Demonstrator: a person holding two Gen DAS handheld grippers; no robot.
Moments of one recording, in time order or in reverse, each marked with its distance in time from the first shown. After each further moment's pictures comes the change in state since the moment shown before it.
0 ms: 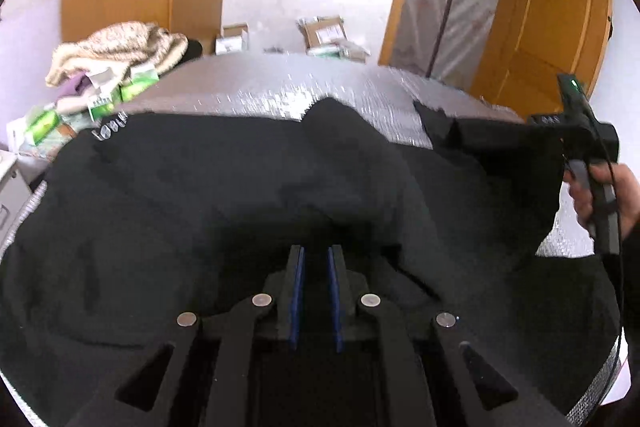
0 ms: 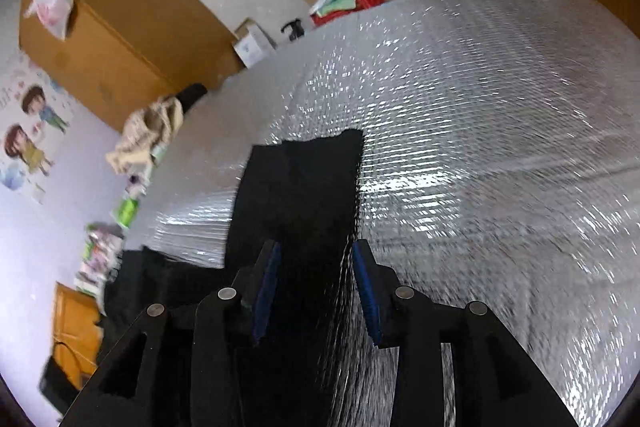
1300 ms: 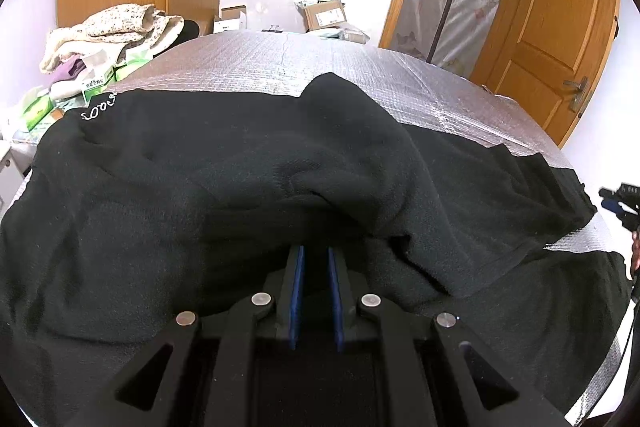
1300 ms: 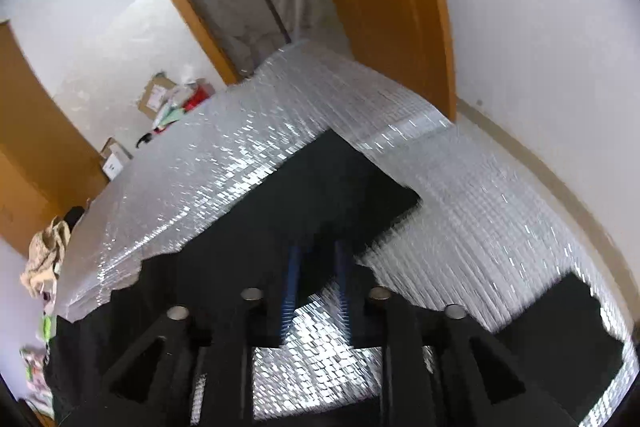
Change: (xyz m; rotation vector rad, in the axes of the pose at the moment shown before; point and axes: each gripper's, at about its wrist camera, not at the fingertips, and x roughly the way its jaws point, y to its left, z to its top) left arm 0.010 0.002 0.002 -0.013 0.044 -0.009; right arm -0.197 -0.138 -0.097 0.315 -0.346 -0.429
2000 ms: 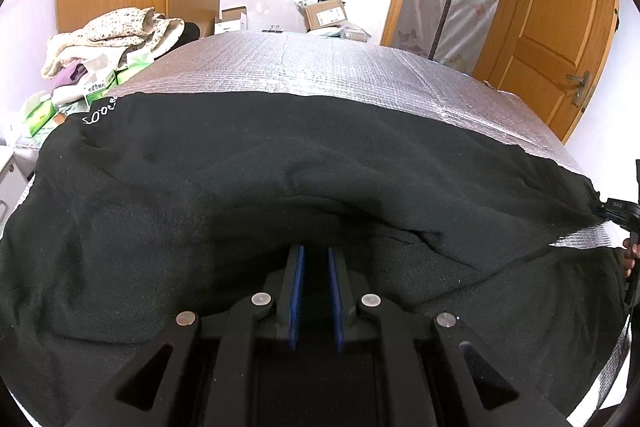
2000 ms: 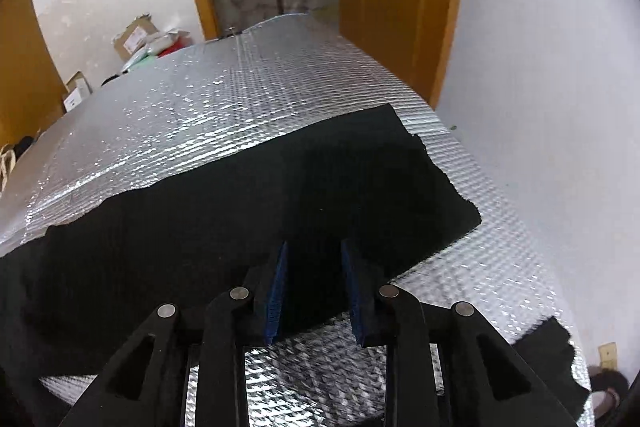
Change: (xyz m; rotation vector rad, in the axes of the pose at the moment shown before) left arm 0.001 0.000 0.000 0.018 0.002 0.016; right arm 0.035 0.005 -0.013 -0.205 0.053 -0.218
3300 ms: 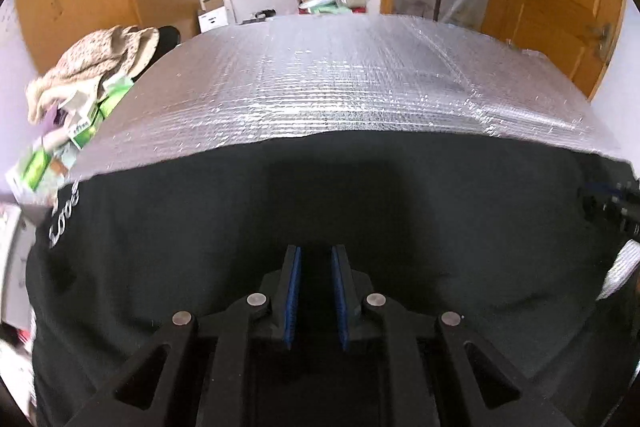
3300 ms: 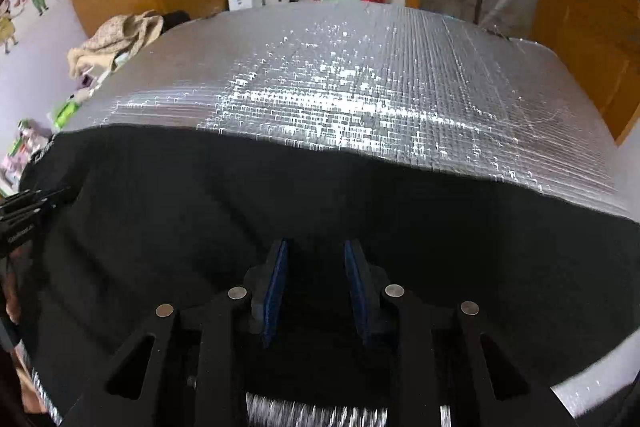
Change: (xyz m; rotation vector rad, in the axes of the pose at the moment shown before) left arm 0.069 -0.024 0.085 0.154 0.148 0.111; right arm -0.026 0.228 -0.036 -0.467 0.078 0.380
